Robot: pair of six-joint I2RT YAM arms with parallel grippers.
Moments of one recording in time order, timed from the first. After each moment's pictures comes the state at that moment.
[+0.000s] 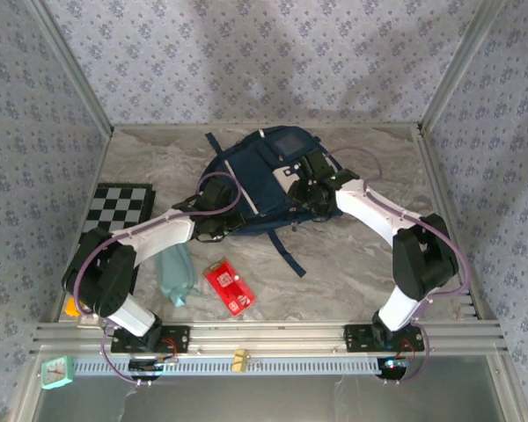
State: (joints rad) left arm -0.60 1.55 0.91 -0.34 0.08 -1.00; right arm 0.52 1.68 1.26 -0.64 0.02 0.90
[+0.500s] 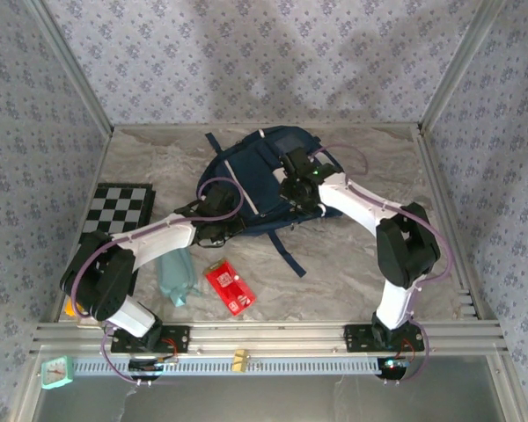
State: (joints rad) left arm -0.64 1.53 0.88 -0.34 0.04 -1.00; right arm 0.58 1.81 1.40 -0.68 0.06 1.00
